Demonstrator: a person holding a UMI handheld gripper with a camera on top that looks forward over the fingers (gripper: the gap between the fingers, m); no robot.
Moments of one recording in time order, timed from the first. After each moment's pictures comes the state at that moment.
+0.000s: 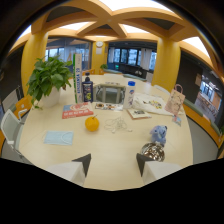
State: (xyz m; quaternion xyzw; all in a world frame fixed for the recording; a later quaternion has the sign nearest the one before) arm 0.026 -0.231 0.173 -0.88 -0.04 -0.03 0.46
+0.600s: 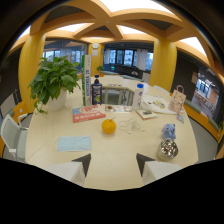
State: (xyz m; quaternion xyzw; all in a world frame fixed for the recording) arm -0.084 -0.237 0.172 -0.88 -0.01 -0.04 0.47
